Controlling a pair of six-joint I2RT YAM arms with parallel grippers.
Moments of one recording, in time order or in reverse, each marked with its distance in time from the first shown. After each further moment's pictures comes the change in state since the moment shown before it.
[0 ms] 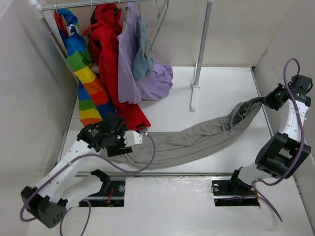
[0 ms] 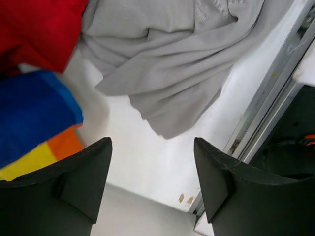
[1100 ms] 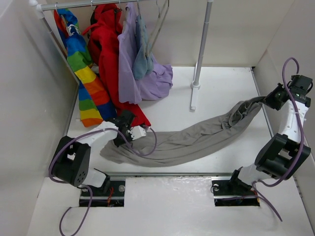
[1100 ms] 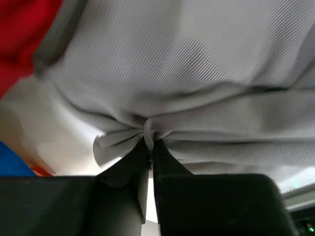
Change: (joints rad) left arm 0.100 0.504 -0.183 0.480 -0.128 -0.090; right arm 0.000 -0.014 0.002 0.015 0.011 -0.054
